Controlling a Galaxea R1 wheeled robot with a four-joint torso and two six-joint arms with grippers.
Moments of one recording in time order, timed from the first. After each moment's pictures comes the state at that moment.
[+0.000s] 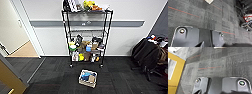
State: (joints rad) left arm 1.30 2.56 -1.96 0.03 -0.28 -0.16; right arm -1.30 2.64 -2.06 -0.08 0.28 -0.05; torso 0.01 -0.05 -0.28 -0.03
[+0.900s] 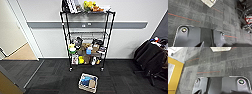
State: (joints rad) left arm 1.31 2.55 -1.97 0.03 -0.28 -0.15; right arm -1.31 2.65 -2.09 -0.08 0.27 -0.02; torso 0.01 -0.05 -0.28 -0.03
